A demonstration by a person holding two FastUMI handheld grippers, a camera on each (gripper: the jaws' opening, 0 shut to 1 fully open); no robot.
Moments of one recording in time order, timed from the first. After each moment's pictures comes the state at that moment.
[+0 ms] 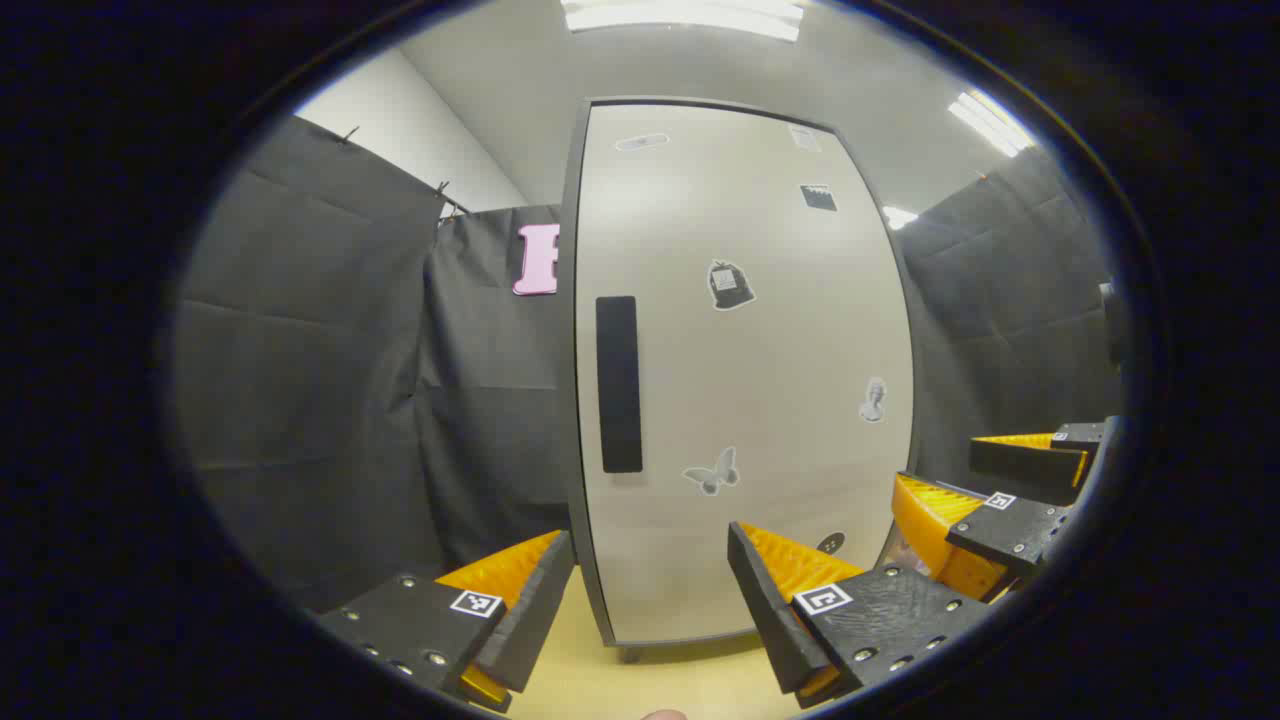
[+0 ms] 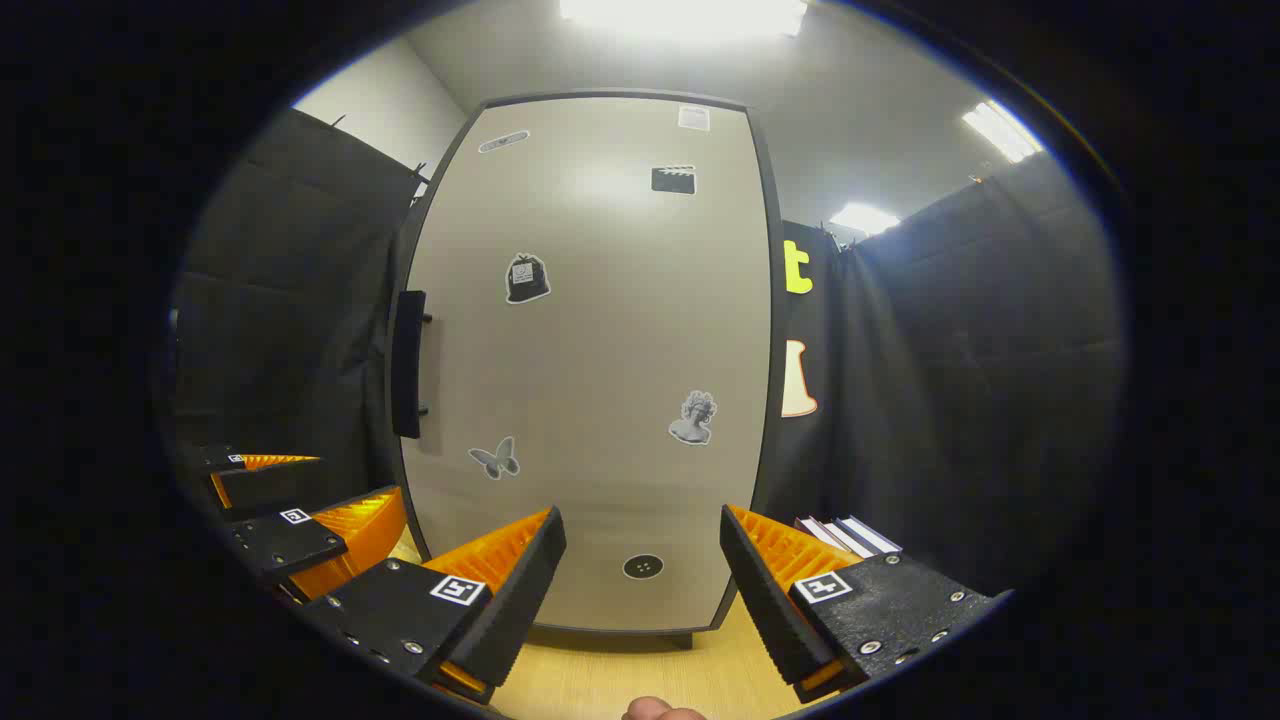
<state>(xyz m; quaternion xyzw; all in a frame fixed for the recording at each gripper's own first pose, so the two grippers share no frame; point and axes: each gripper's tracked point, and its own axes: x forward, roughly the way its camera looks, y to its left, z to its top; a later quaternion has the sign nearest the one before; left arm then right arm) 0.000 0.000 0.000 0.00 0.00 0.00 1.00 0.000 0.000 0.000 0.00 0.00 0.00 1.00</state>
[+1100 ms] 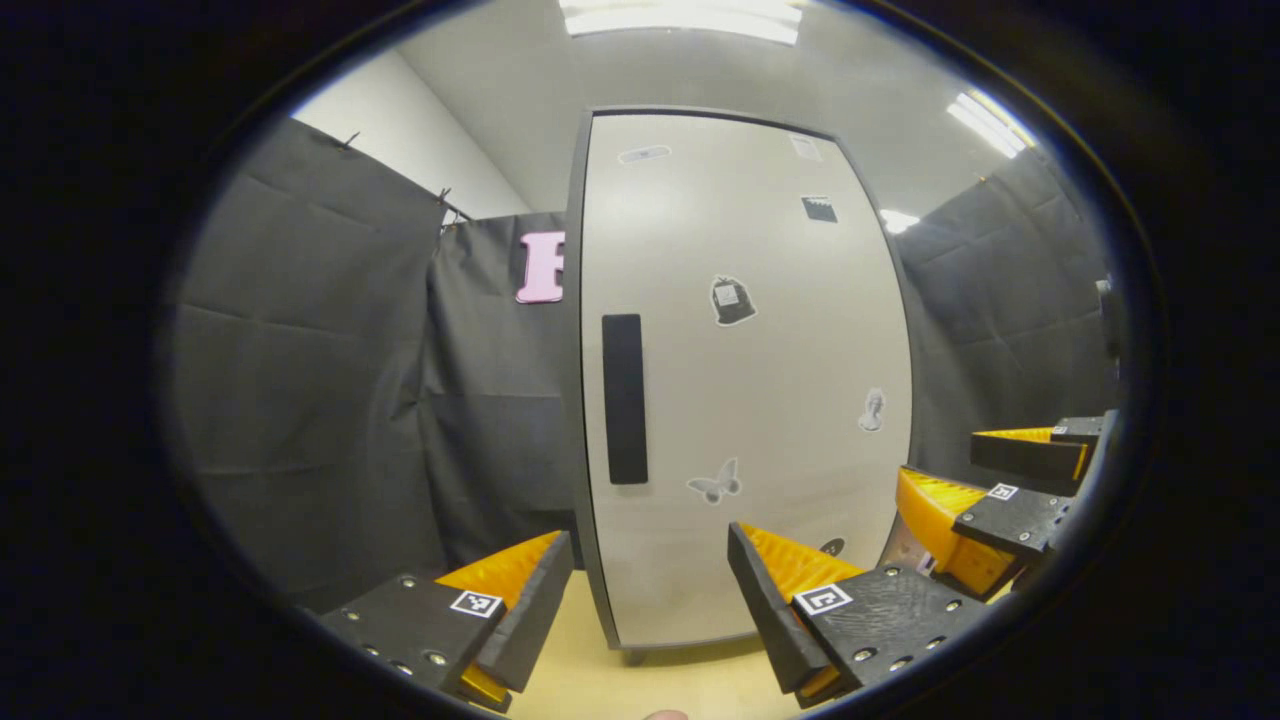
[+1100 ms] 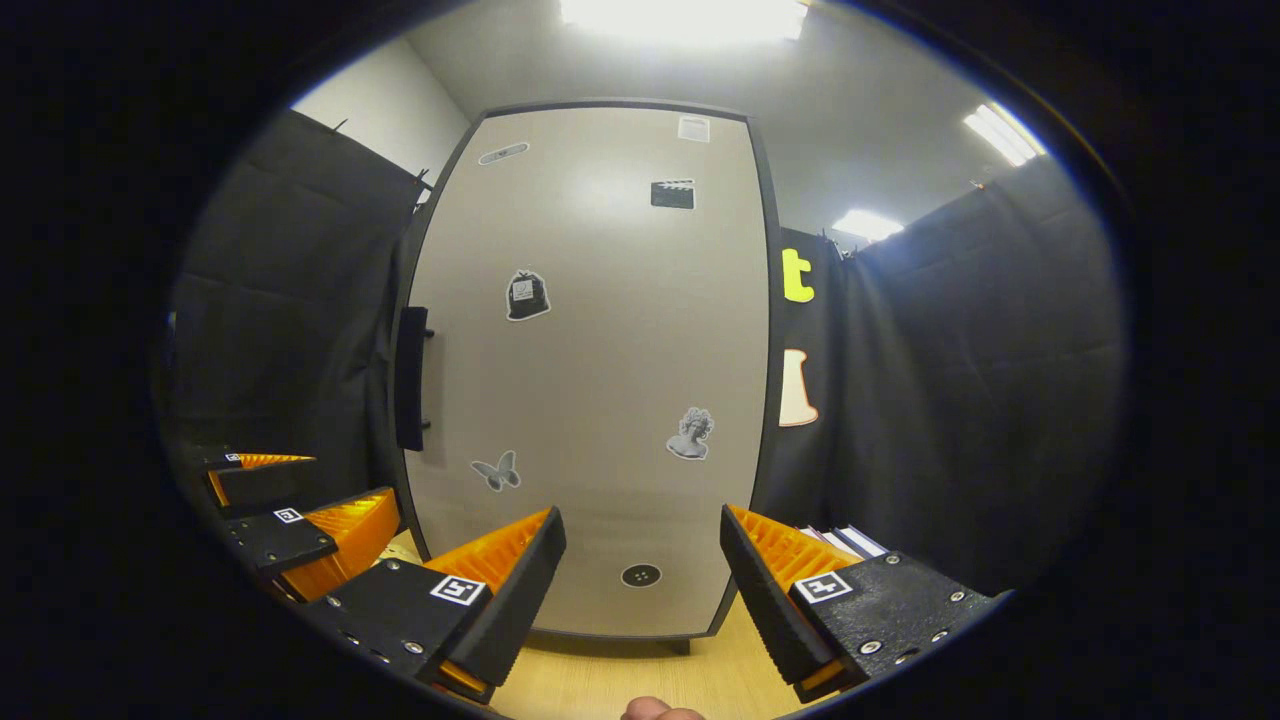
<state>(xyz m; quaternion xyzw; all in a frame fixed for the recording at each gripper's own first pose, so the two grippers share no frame) -0.007 0.004 0.011 0.00 -0.01 0.00 1.00 -0.003 -0.001 0.014 0.00 -0.01 0.00 1.00</state>
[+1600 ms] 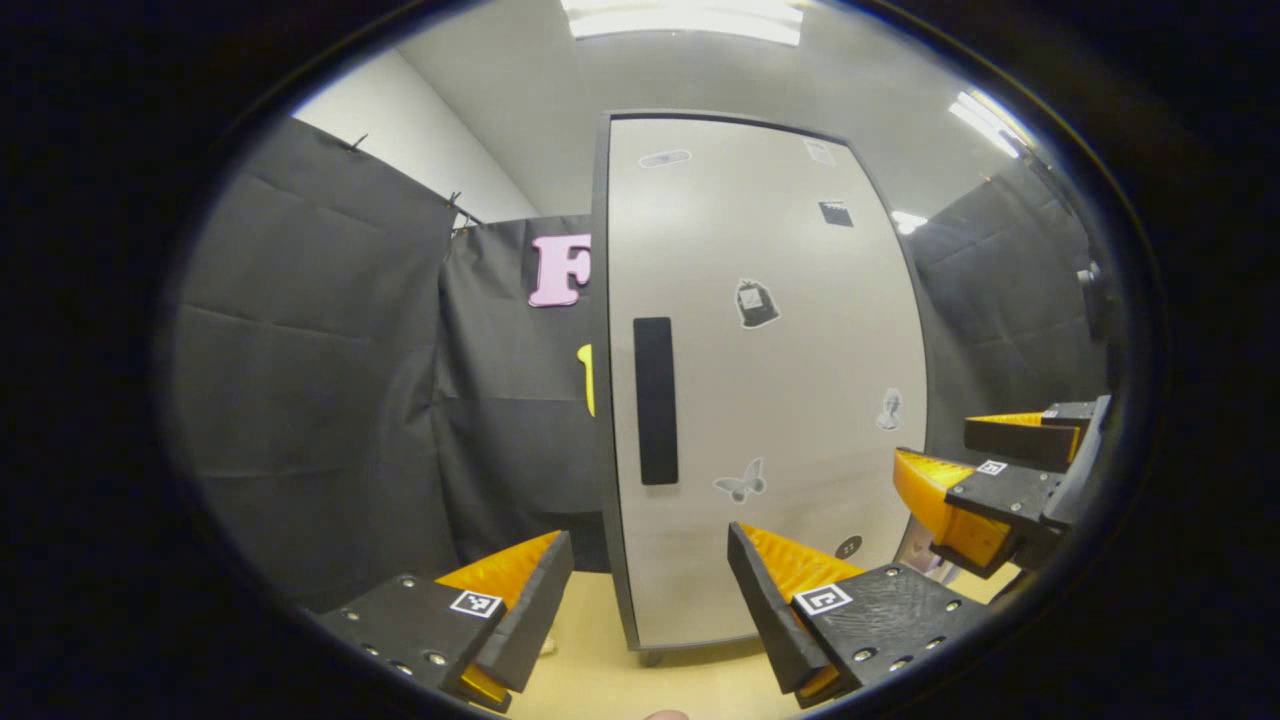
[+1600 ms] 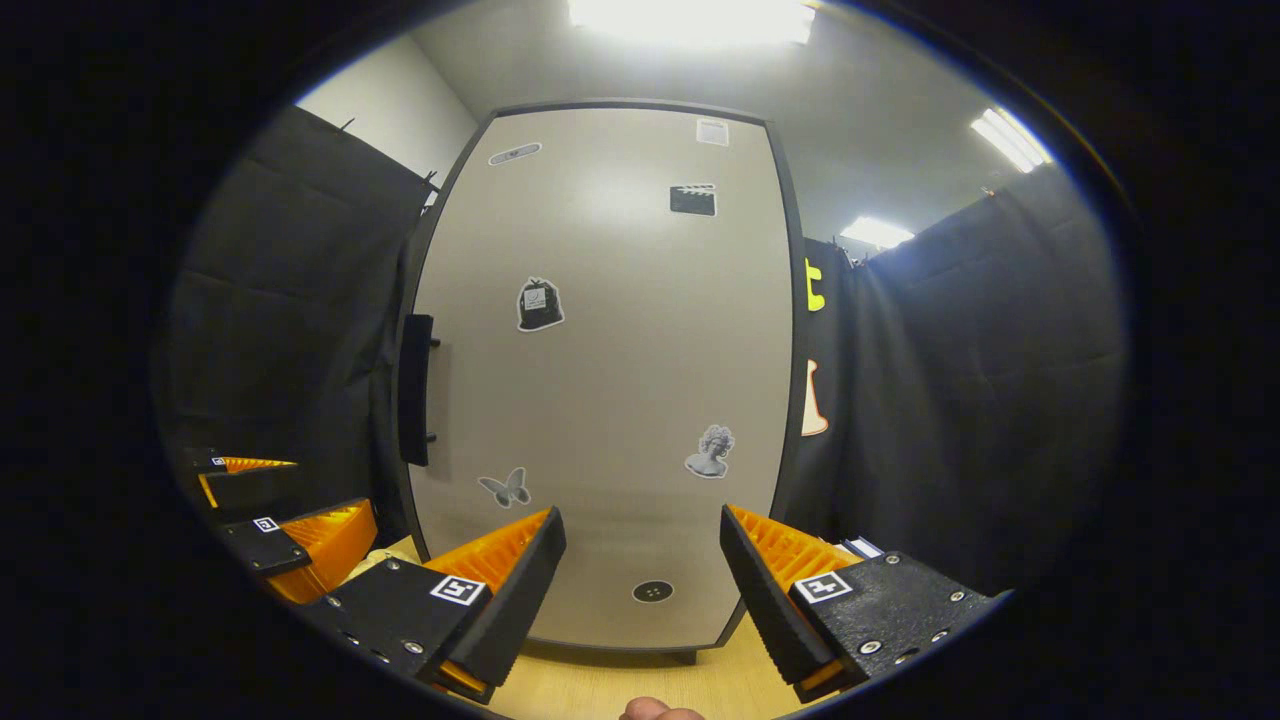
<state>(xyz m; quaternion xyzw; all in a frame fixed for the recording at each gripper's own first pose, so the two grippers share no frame) -0.016 0.035 0.007 0.00 -0.01 0.02 1.00 0.015 0.015 0.026 -0.01 -0.02 0.02 1.00</state>
